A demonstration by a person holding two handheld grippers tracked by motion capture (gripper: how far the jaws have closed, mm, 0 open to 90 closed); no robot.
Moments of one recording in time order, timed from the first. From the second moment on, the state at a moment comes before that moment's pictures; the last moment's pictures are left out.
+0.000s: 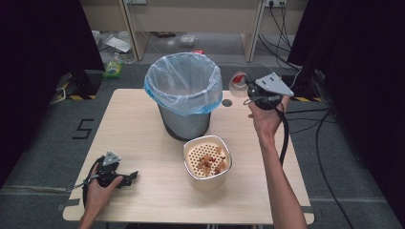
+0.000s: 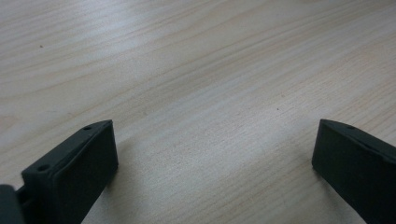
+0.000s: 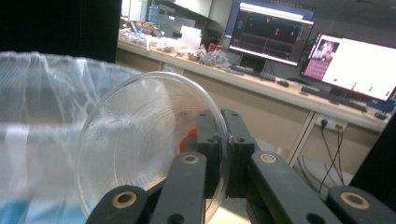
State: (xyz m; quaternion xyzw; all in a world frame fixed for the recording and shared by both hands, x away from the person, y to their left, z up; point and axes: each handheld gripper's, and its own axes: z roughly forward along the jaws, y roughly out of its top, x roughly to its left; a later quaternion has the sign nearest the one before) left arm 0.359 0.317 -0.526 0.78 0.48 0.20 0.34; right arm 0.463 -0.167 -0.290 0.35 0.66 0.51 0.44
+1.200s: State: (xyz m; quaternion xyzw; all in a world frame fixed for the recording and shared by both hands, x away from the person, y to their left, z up) left arm 0.359 0.317 -0.526 0.78 0.48 0.20 0.34; right arm 0.521 -0.015 -0.261 0.32 0.72 0.51 0.36
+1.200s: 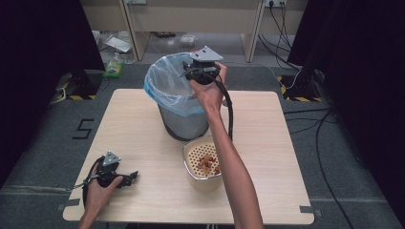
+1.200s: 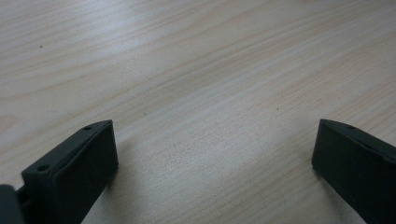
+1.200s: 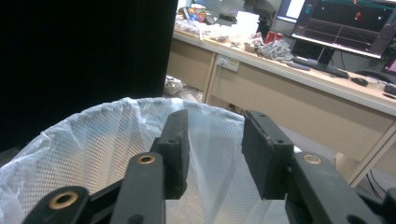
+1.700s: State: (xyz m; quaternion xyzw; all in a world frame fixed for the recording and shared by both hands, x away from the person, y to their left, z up) left arm 0.359 0.317 -0.526 0.78 0.48 0.20 0.34; right arm 0.501 -0.098 -0.267 0.37 0.71 0.49 0.35
